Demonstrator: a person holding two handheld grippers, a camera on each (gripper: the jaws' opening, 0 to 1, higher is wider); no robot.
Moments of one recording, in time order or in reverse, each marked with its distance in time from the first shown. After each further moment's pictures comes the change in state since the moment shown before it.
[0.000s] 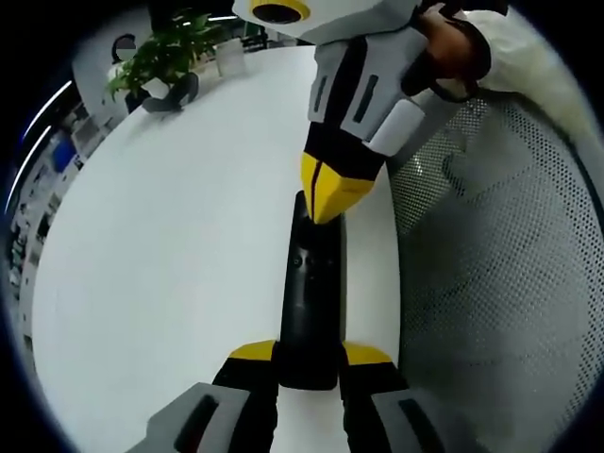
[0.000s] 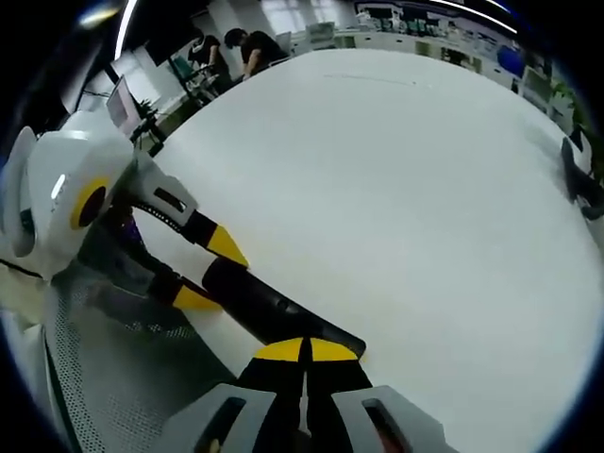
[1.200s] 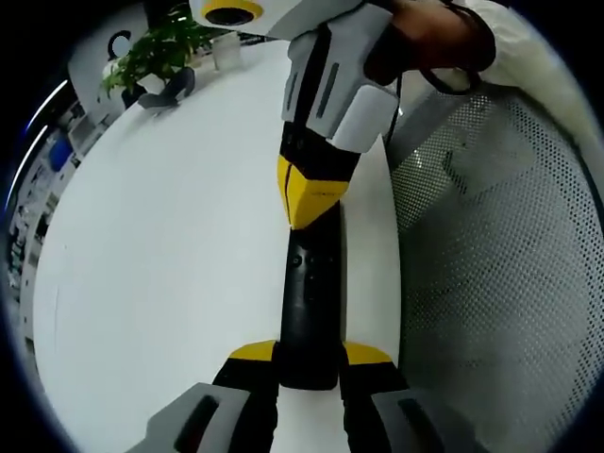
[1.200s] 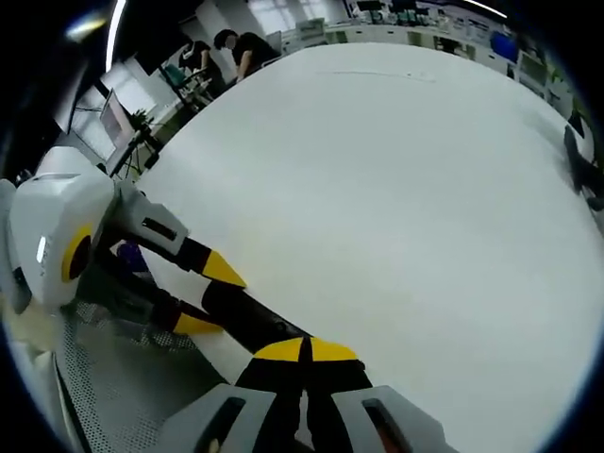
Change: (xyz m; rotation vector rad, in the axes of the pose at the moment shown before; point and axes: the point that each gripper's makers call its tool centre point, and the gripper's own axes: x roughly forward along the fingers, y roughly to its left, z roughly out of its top) left arm 0.000 0.000 0.000 0.006 0.043 -0.006; right arm 0.007 -0.001 0.017 0.053 0.011 0.036
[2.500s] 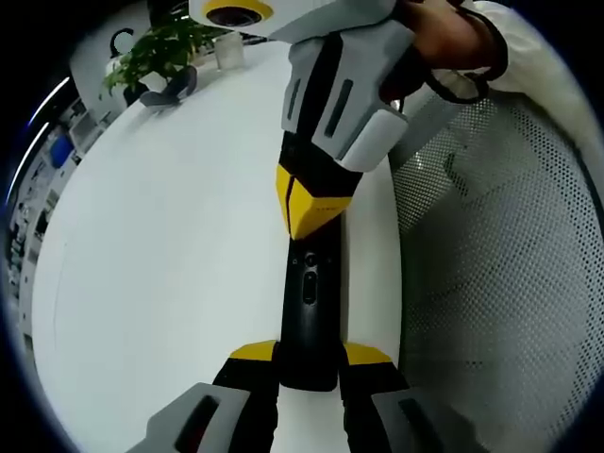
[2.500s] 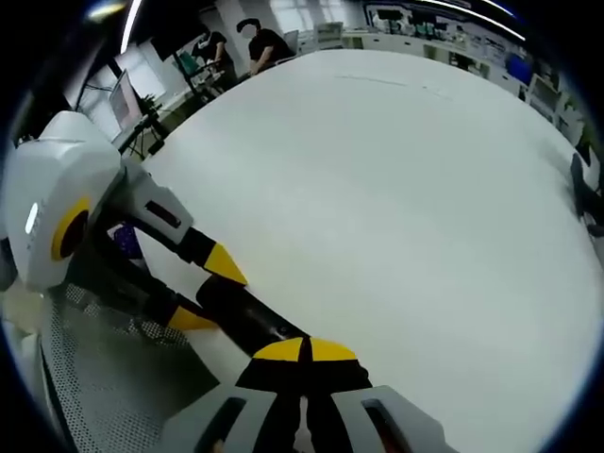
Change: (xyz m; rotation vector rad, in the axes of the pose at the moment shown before) left arm -0.001 0.000 0.000 -0.014 -0.005 -0.001; right arm 0.004 0.001 -0.001 -0.068 -0.016 -0.030
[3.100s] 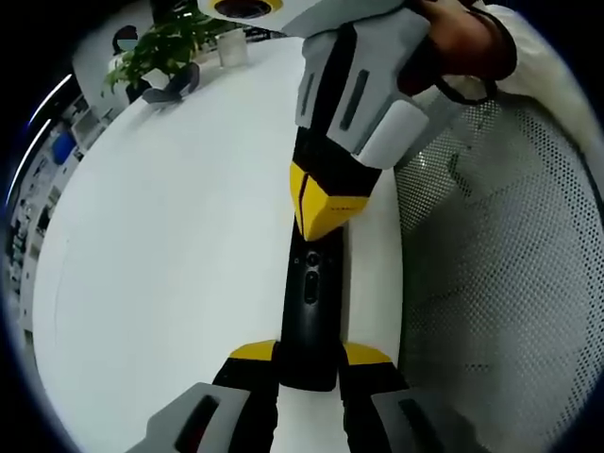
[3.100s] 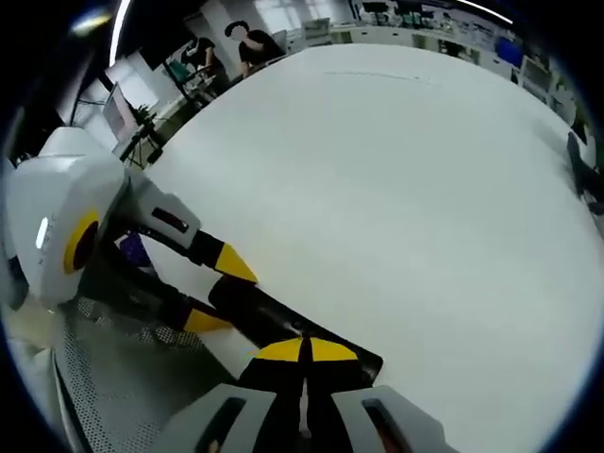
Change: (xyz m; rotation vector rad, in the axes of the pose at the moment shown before) left arm 0.001 0.000 0.000 -0.016 0.012 0.011; right arm -0.004 0.016 -0.005 0.070 0.021 0.053
